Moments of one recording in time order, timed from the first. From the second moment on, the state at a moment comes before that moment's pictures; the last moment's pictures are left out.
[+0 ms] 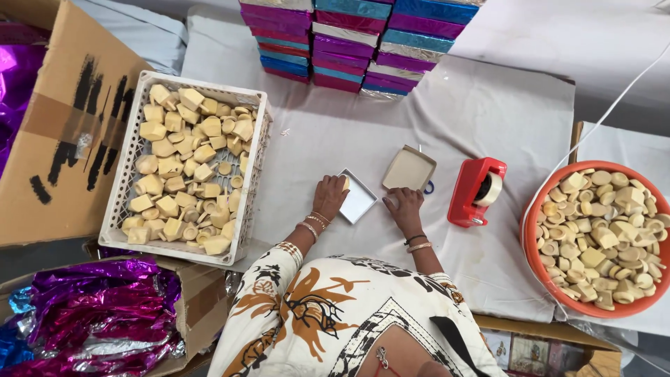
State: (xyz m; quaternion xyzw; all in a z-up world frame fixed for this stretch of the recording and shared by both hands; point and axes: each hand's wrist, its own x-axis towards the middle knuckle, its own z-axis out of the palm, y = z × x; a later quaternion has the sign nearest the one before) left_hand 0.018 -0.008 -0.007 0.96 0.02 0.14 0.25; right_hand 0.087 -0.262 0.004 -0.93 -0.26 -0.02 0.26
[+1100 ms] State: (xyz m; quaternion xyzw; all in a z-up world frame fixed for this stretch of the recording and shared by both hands) left_hand 0.076 -0.001 -0.019 0.92 0.12 0.18 0.33; right_hand 0.087 -0.217 0.000 -0.96 -0.25 0.04 0.13
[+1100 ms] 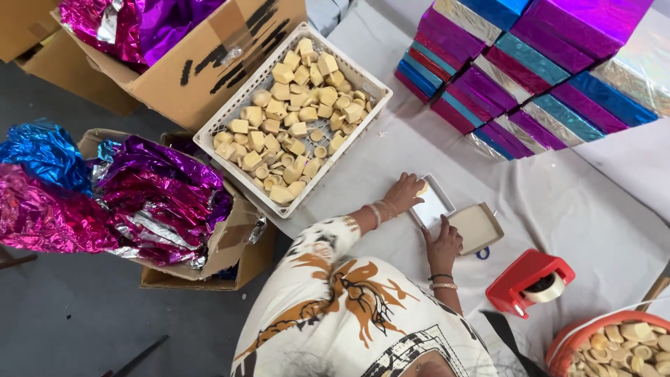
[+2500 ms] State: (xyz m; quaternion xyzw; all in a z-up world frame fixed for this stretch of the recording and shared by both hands) left_hand 0.019 0.099 0.022 0.93 0.09 0.17 0.33; right_hand 0.092 -0.206 0.008 -0.95 -0.22 0.00 0.23
